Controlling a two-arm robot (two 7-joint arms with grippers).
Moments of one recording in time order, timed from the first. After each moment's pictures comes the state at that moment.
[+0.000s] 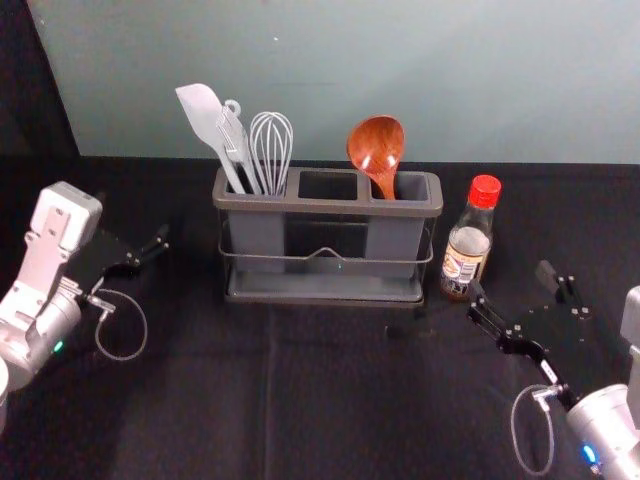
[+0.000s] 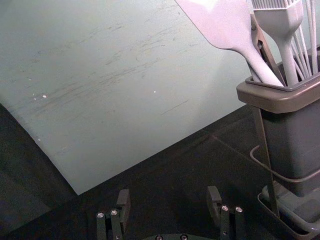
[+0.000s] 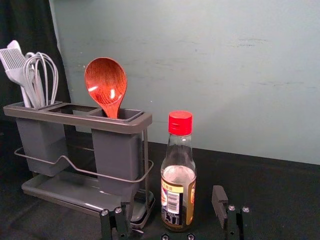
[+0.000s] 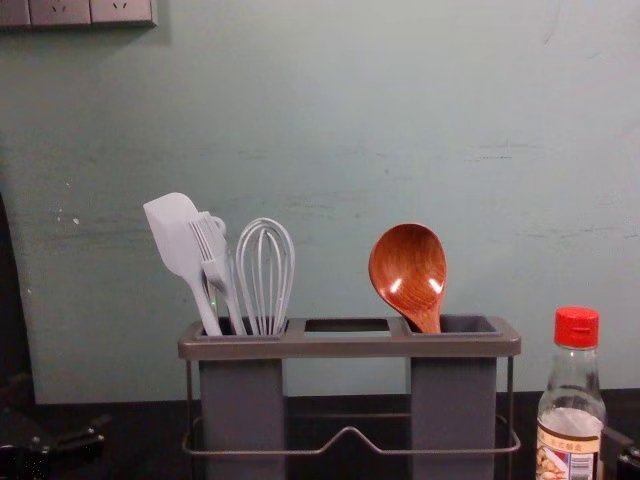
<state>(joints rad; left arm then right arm) -0.20 0.60 0.45 -1.41 -0.25 -0.12 0.03 -0.23 0.28 -0.12 -1.74 0.17 -0.15 0.14</state>
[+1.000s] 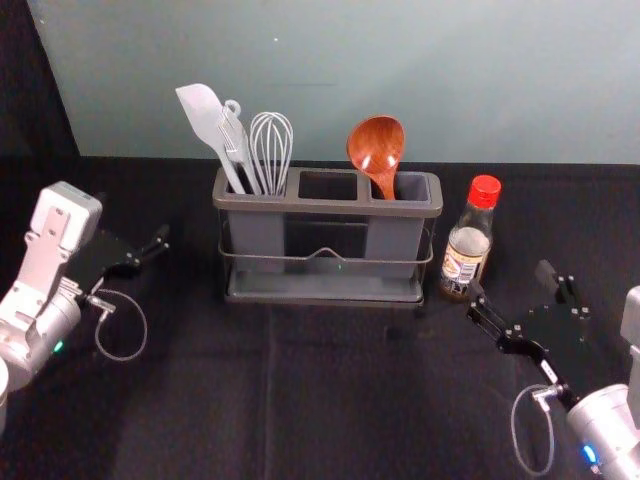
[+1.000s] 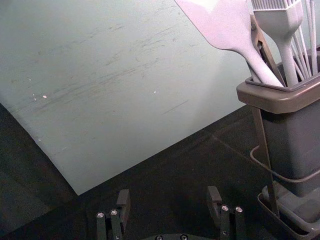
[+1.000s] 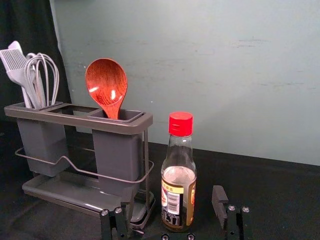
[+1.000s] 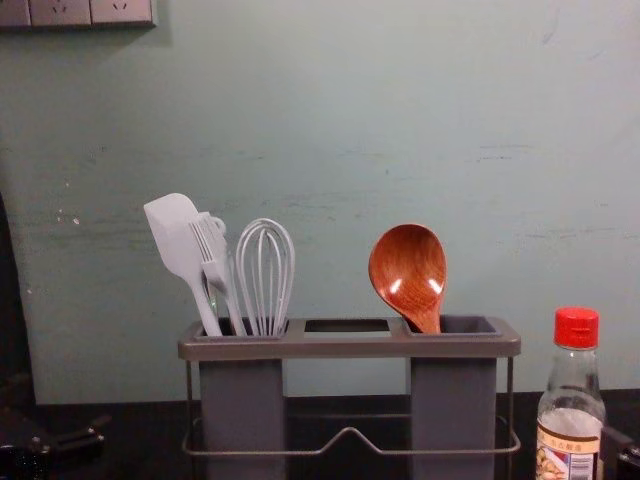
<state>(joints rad) -0.20 0.60 0.45 -1.41 -0.25 -0.12 0.03 -0.23 0.28 -0.12 -1.74 0.17 -0.15 0.14</state>
